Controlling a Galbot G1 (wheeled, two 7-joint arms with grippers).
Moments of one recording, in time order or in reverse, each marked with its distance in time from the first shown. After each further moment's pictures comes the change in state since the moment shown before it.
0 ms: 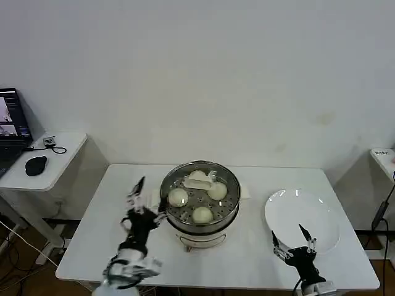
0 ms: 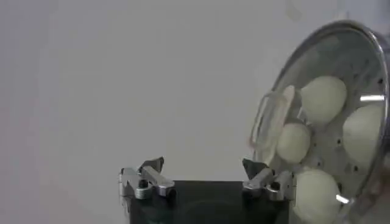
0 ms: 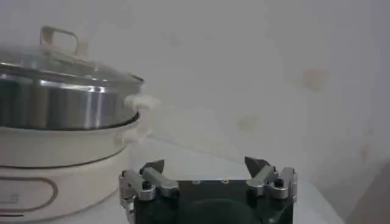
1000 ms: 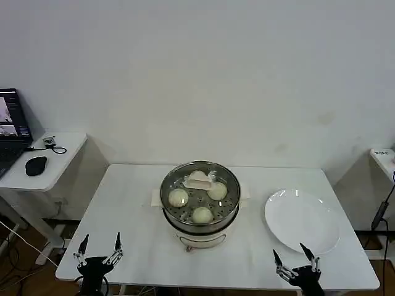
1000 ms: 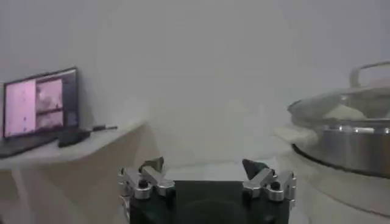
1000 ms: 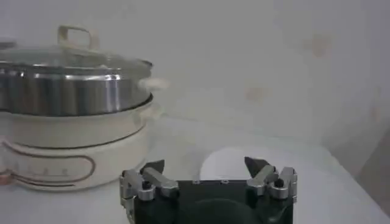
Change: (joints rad) left arm 0.299 -0.011 -0.272 0.165 -0.939 -0.324 -0.186; right arm -0.172 -0.094 -0.012 0.078 0.196 -0.069 0.024
